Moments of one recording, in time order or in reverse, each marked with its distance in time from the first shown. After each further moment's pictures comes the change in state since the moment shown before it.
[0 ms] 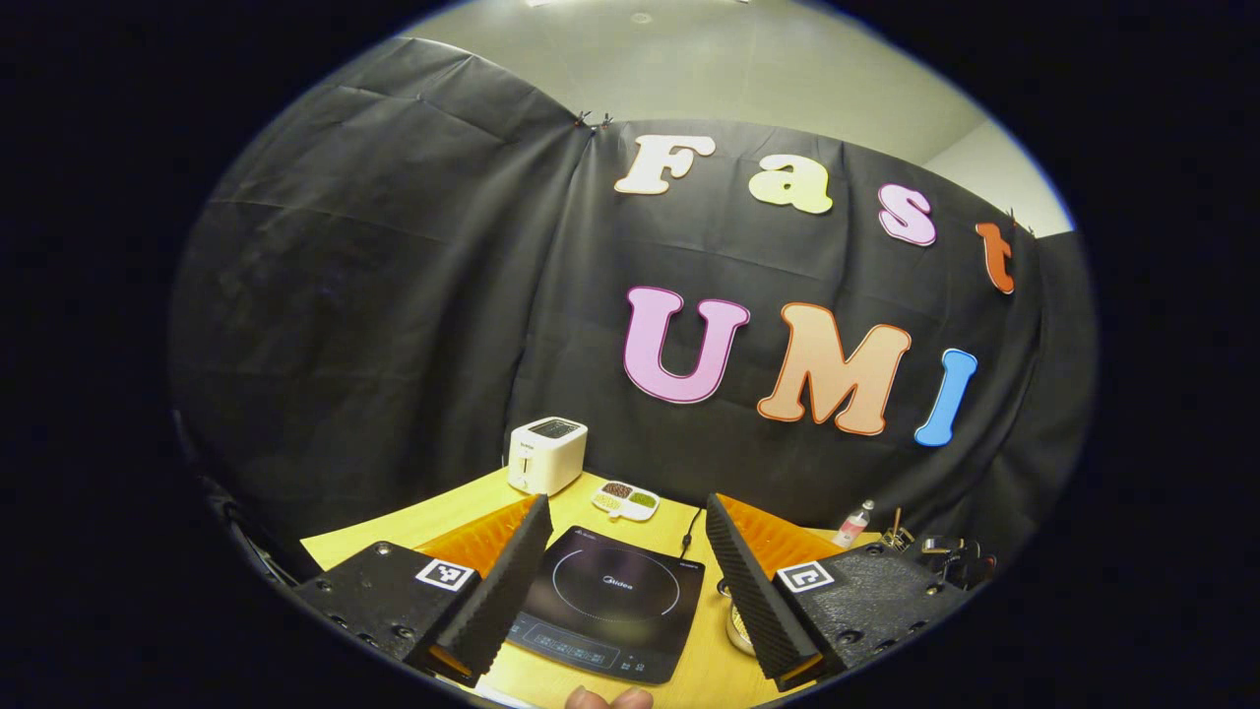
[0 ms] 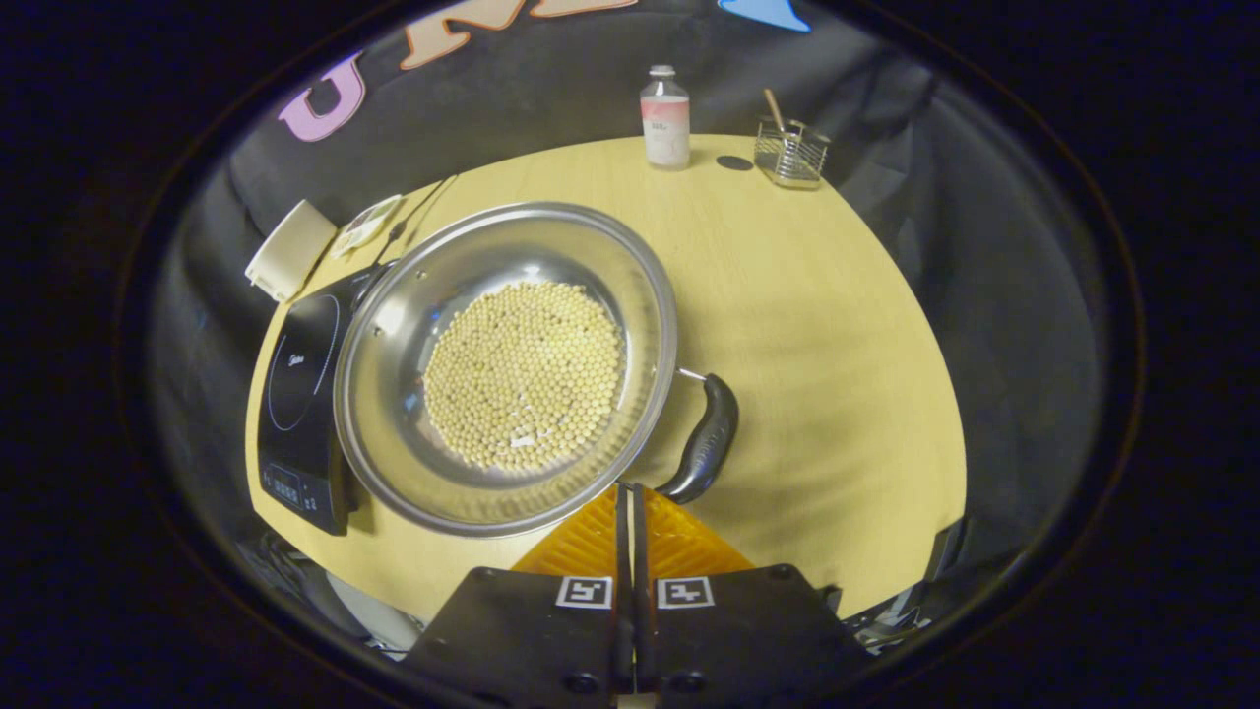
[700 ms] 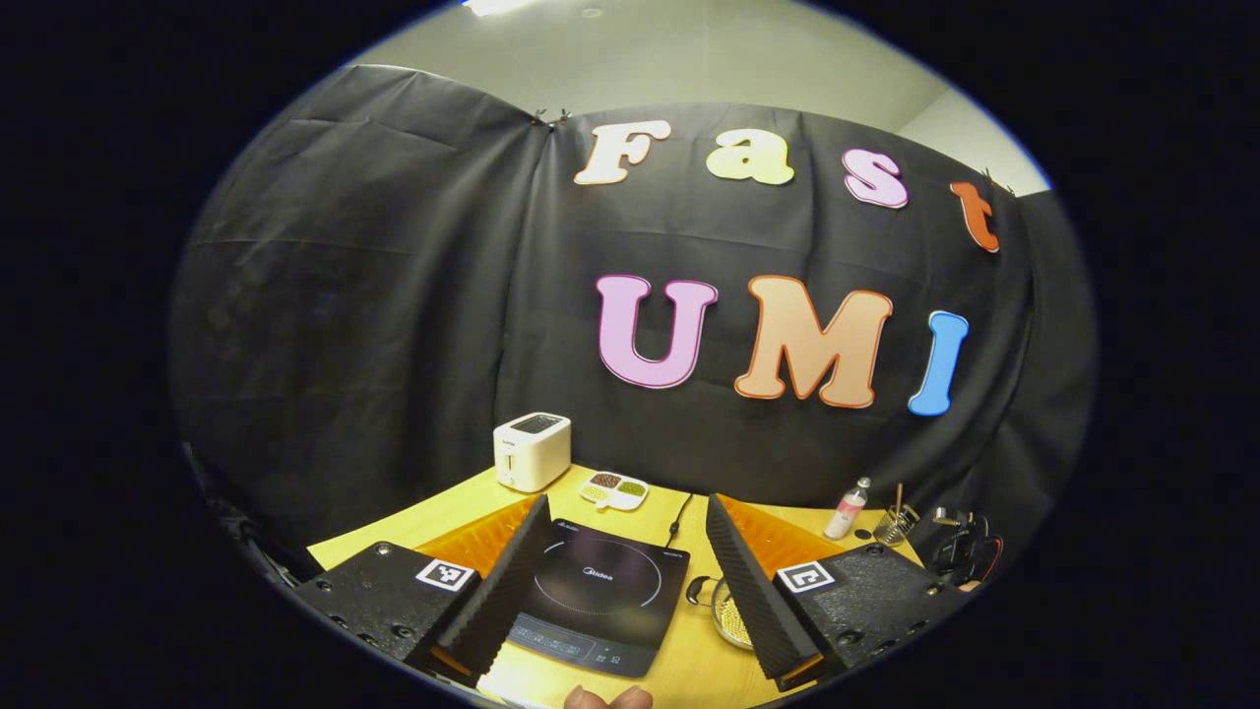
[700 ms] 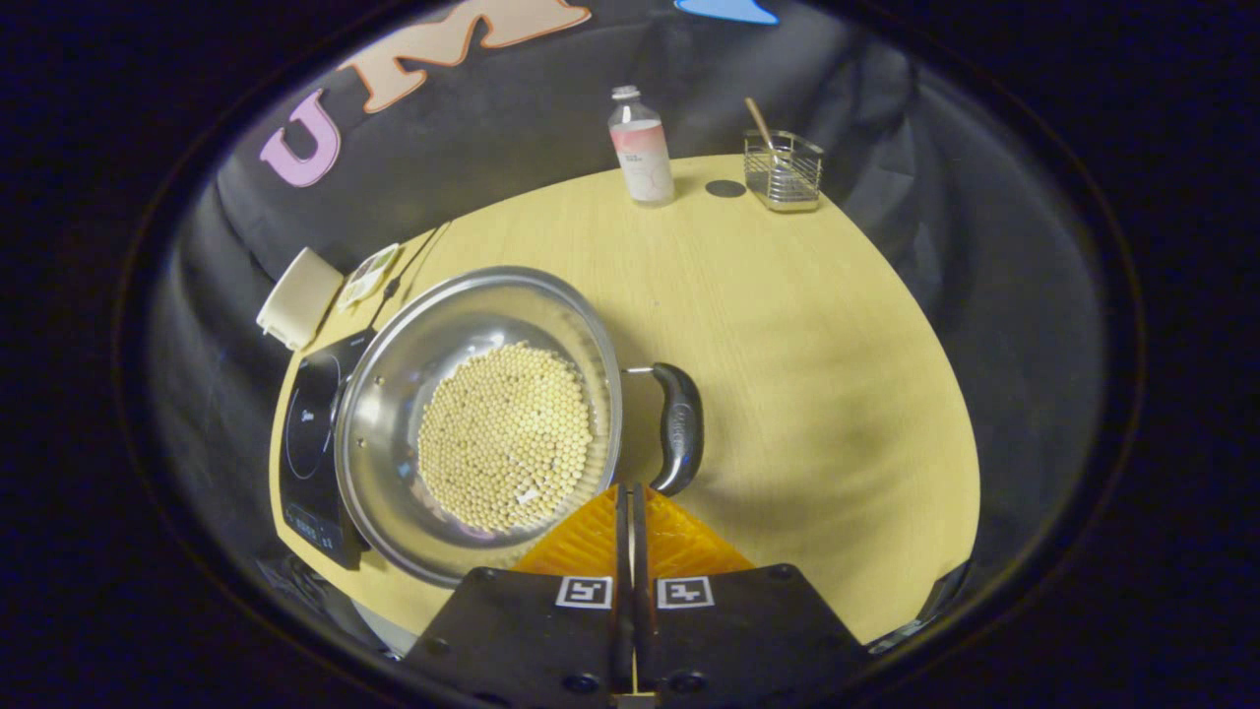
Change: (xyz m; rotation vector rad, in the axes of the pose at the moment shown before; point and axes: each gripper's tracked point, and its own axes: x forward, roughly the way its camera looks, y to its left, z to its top) left arm 0.002 -0.064 -0.014 0.103 0.059 -0.022; right arm 0.026 -0.022 0.052 0.082 -0.081 0.102
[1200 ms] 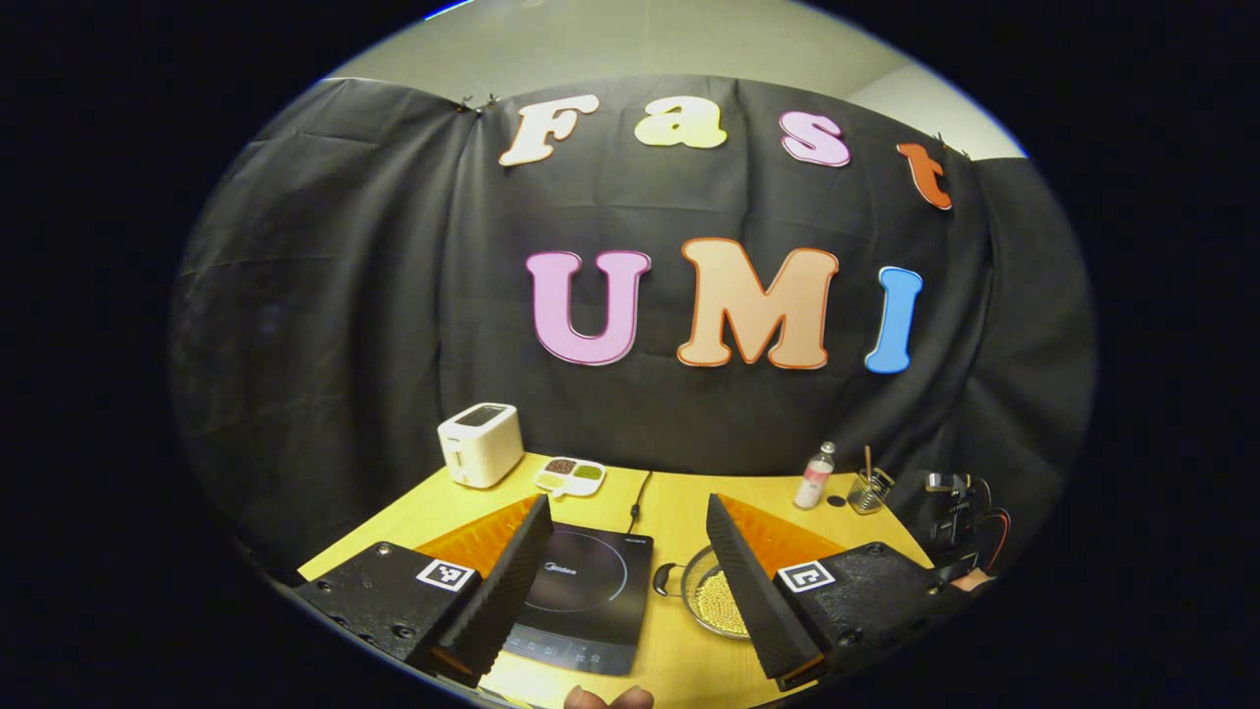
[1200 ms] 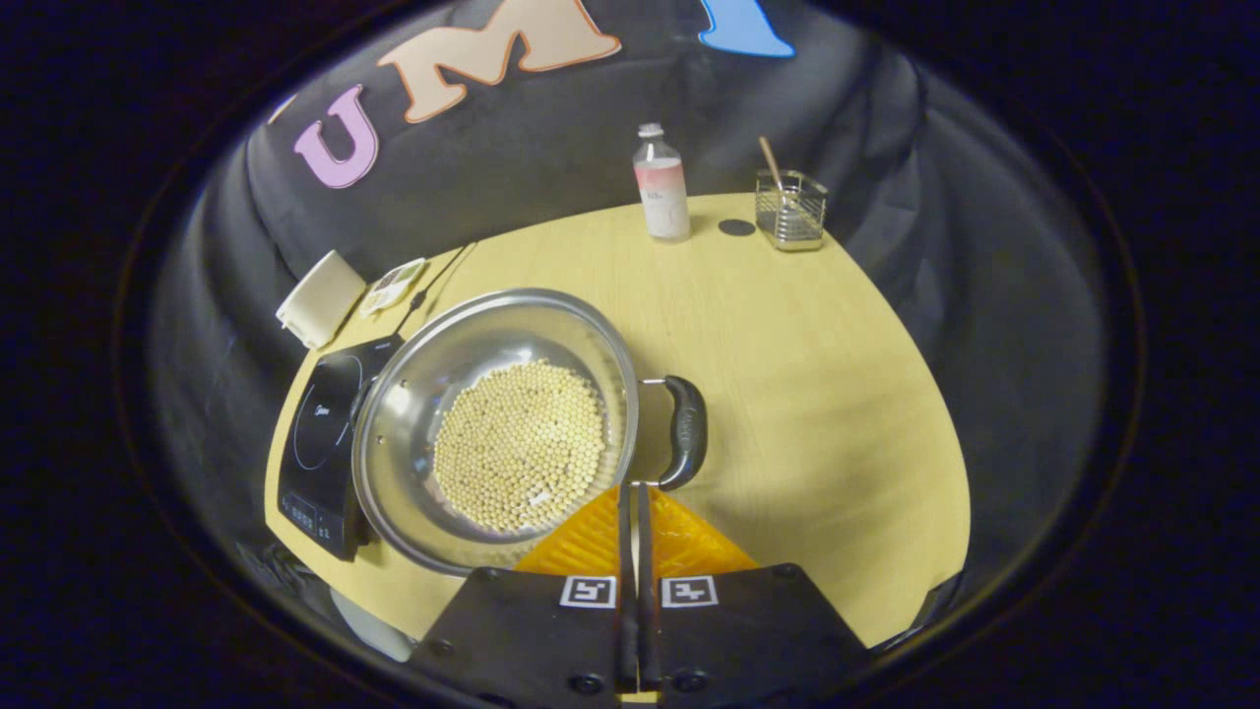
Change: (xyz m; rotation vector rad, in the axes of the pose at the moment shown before) left arm 0.030 -0.053 -0.018 0.081 0.094 -0.164; right arm -0.028 0.006 0.004 -0.066 -0.140 0.012
